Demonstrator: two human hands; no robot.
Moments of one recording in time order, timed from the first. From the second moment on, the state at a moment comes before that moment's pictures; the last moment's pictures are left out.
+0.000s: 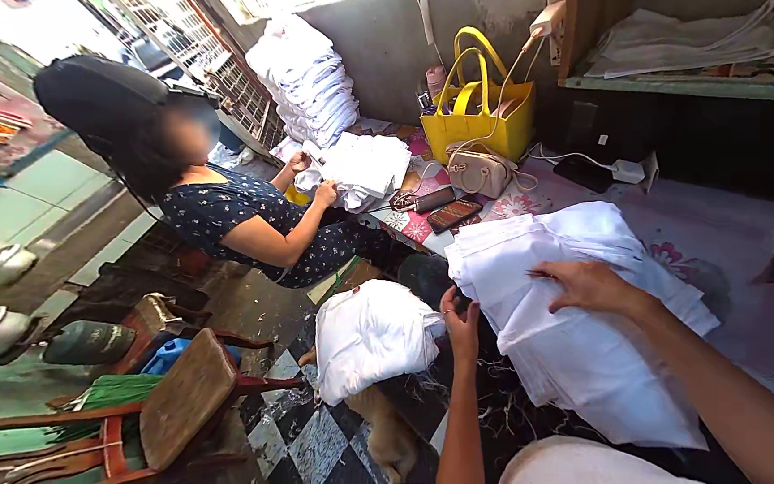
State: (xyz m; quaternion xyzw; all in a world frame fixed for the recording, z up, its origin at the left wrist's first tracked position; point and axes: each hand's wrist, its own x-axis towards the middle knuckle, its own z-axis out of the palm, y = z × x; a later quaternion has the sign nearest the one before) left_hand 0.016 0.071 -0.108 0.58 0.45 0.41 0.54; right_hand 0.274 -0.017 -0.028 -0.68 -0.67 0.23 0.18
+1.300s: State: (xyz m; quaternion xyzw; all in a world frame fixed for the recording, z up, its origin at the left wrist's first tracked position) left_hand 0.086 0.185 -0.055 0.80 0.43 0.26 0.32; right_hand 0.295 0.034 -0.070 -0.80 -0.49 0.13 0.32
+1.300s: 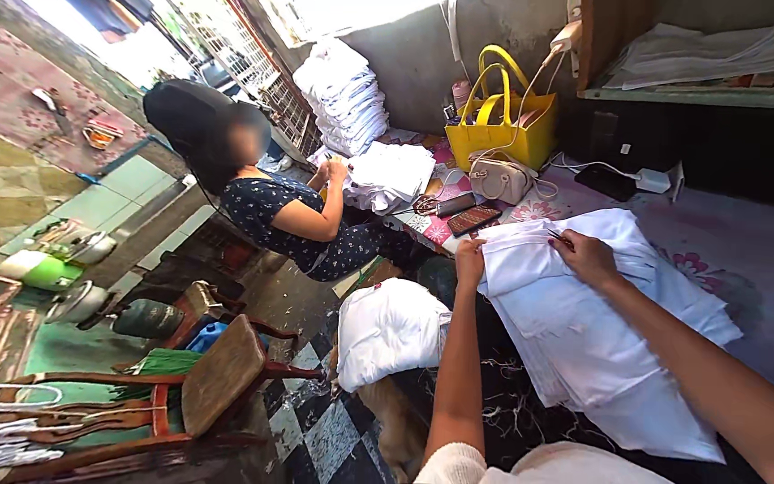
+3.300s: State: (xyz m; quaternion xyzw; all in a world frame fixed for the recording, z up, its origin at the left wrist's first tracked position) left_hand 0.034 0.049 -0.137 0.51 0.41 0.28 0.70; right_hand 0.377 -0.181 -0.131 -0.92 -0.29 0.04 0.27
